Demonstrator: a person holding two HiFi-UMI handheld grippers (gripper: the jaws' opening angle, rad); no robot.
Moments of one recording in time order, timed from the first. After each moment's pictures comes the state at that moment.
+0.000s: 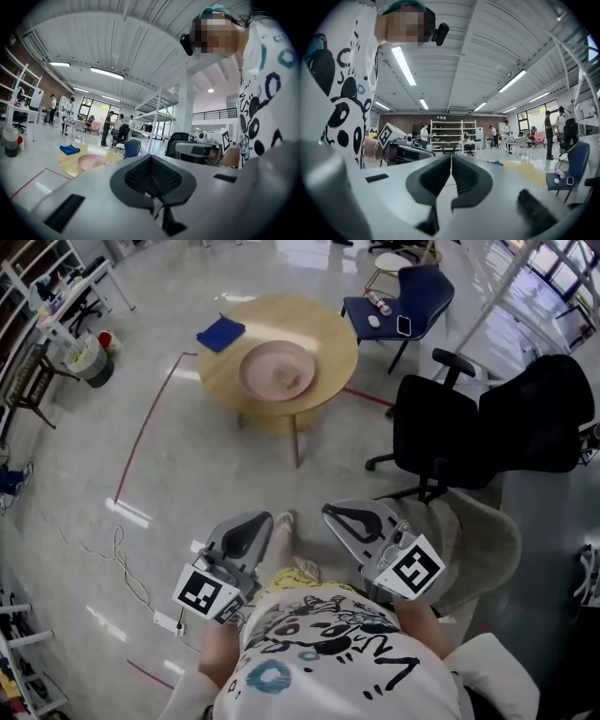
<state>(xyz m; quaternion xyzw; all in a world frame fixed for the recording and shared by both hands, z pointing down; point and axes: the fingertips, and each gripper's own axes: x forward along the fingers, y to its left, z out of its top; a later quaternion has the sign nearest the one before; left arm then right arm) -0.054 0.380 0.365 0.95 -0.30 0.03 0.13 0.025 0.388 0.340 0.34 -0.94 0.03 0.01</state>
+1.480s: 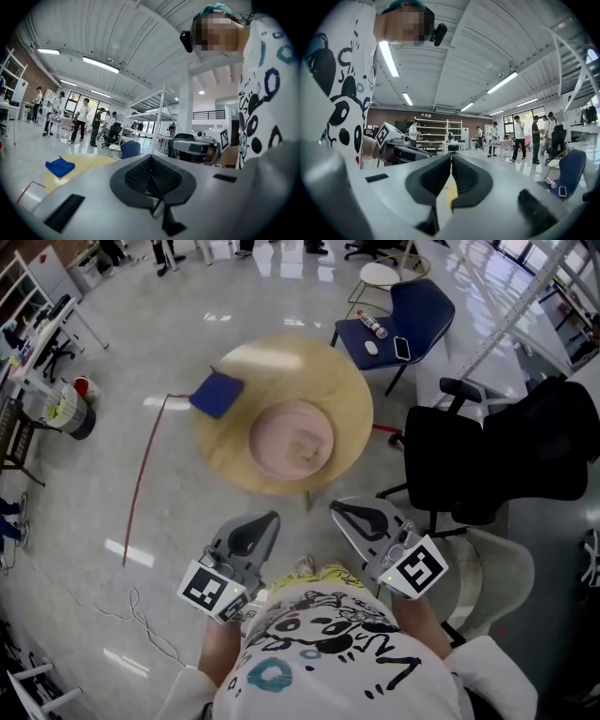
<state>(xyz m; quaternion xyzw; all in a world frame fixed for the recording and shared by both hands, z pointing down) -0.086 0.125 0.364 0.97 -0.22 0.04 0.12 -0.007 0.138 0.331 0.42 -0.91 0.01 0.03</state>
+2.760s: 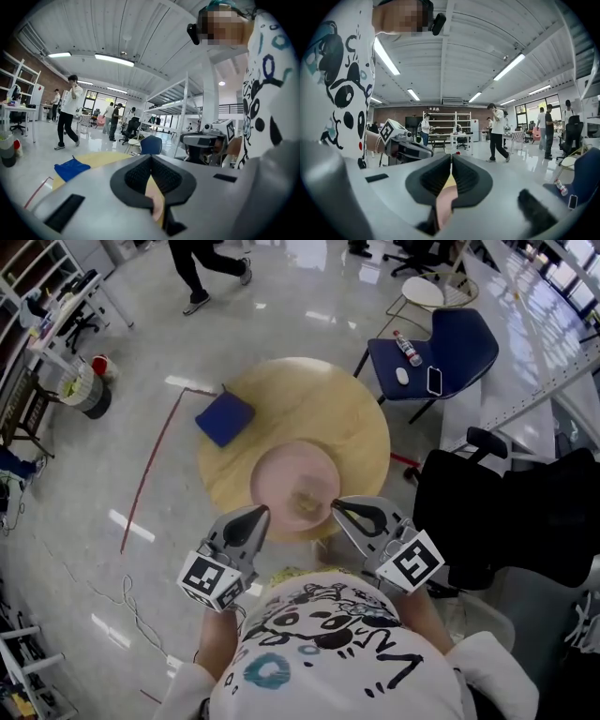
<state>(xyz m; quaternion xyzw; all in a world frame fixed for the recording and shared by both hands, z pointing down) -0.029 -0.038 0.402 0.93 -0.32 0.08 0.15 0.073 -0.025 0.366 0.34 -0.94 0.03 0.07</state>
